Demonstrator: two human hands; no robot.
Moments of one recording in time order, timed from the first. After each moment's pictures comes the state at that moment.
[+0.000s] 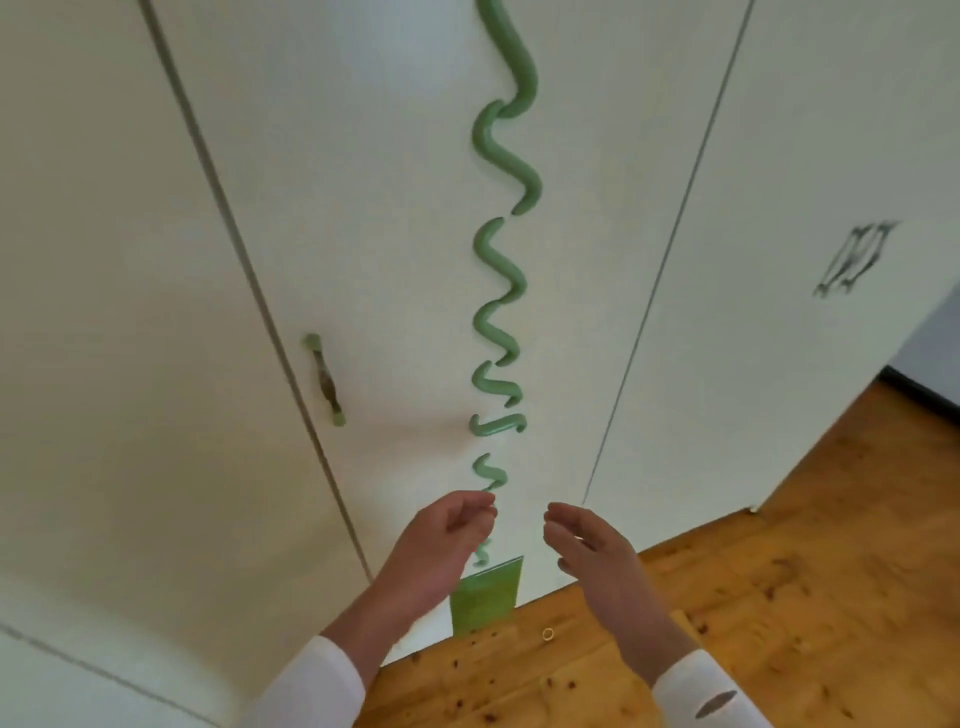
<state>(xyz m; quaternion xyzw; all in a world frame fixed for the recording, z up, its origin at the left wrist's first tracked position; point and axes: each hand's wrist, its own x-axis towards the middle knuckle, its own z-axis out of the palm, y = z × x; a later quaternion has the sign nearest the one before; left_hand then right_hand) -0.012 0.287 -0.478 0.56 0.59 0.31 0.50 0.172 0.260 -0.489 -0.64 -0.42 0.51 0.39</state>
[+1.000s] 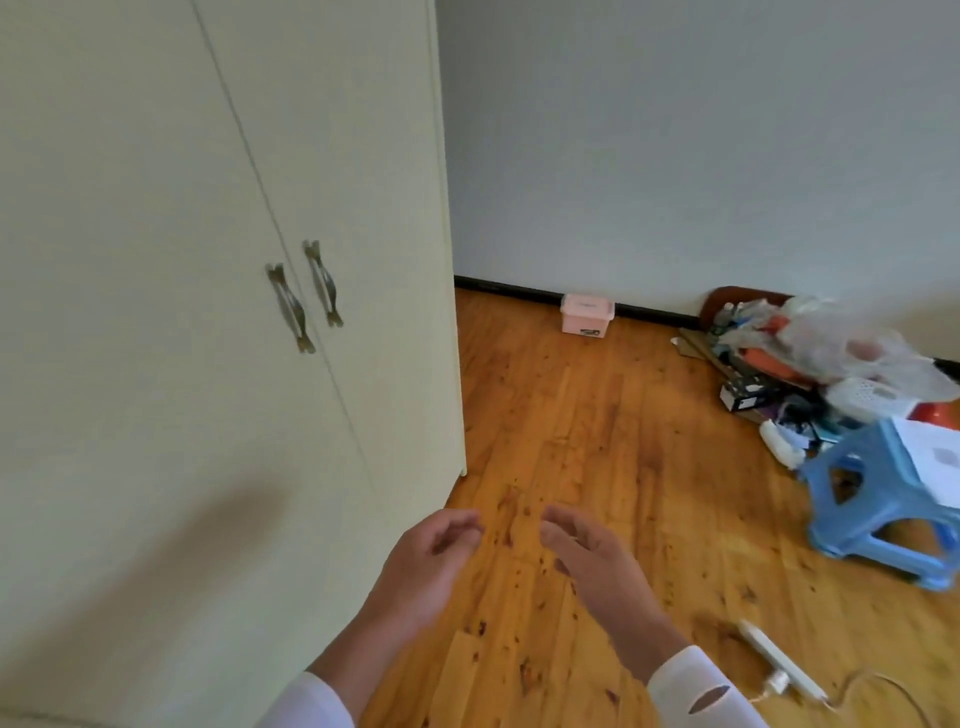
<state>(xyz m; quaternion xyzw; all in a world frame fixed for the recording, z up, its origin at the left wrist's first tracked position) 0.494 0.418 -0.498 0.77 0.33 0.06 0.55 0.609 0.267 -0.507 -0.76 -0.11 0.33 0.55</state>
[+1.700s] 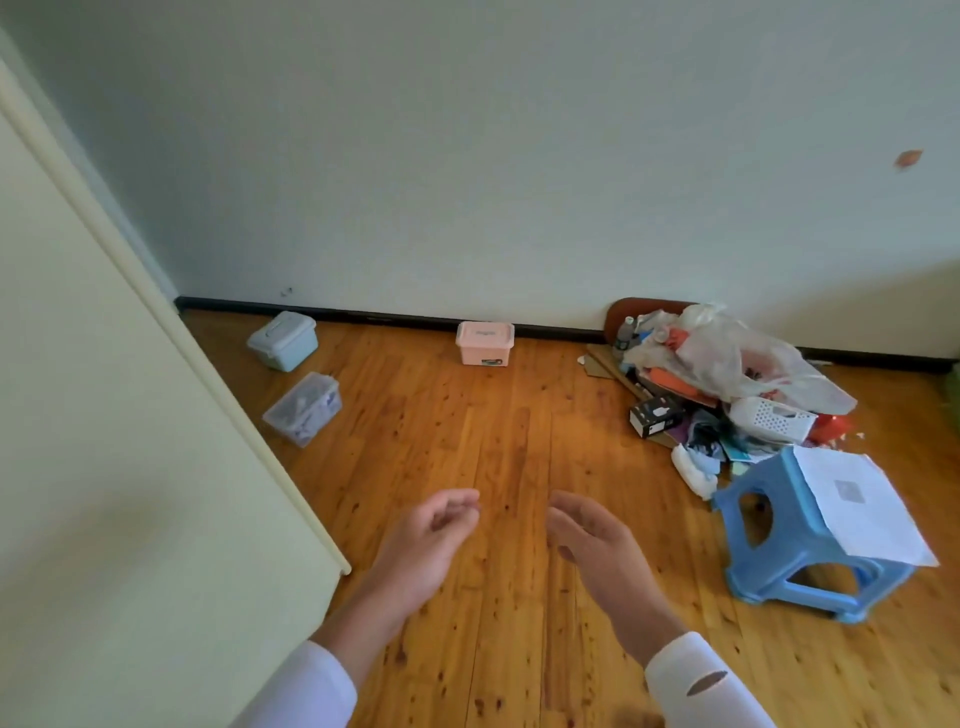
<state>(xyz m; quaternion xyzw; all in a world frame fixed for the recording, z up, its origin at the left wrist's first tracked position) 0.924 0.387 -0.490 0.77 0.24 -0.01 0.59 1.006 0.203 -0.505 -0.76 -0.05 0.25 0.60</state>
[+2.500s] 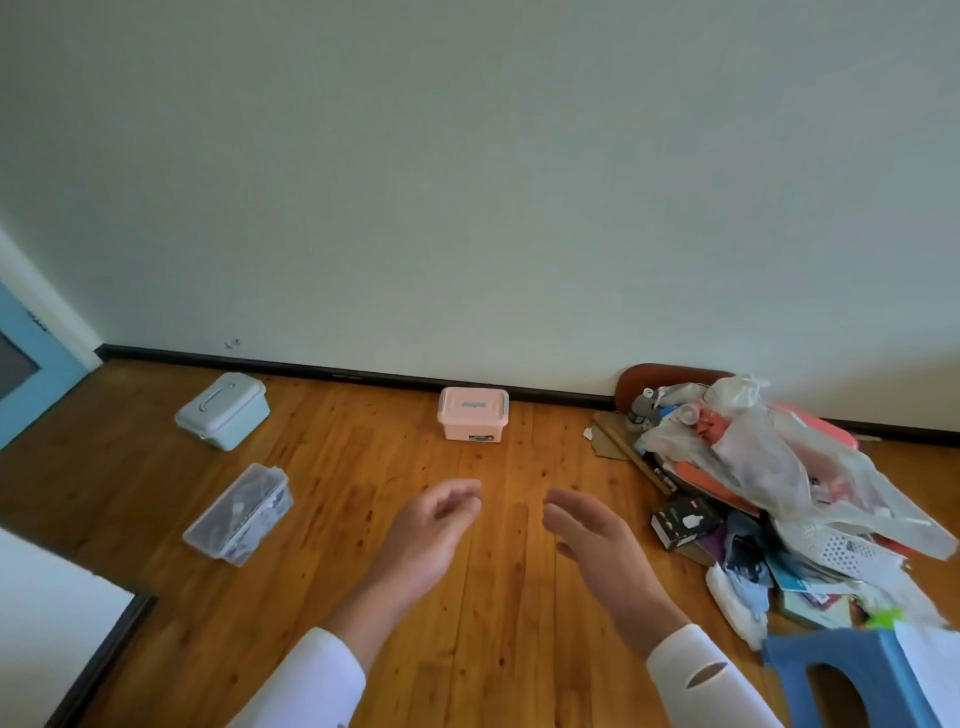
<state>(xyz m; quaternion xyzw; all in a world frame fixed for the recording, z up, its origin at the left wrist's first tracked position) 1.345 0.580 -0.494 0.78 0.24 0.00 0.58 1.421 0.398 -0.510 -0.77 -0.06 0.26 0.58</state>
